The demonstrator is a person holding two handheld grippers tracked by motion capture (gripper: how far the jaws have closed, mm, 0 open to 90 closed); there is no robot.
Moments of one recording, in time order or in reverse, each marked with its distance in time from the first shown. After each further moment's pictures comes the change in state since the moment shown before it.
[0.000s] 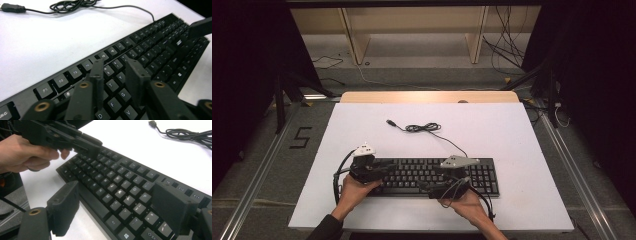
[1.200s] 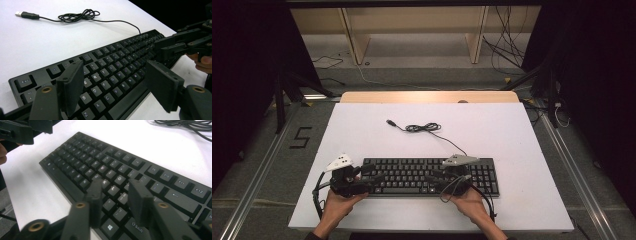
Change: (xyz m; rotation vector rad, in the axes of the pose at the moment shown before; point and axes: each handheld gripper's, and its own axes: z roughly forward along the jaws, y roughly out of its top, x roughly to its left) left arm -0.002 -0.028 -0.049 -0.137 -0.032 -0.044; right arm -0.014 -0.006 0.005 0.061 -0.060 0.030
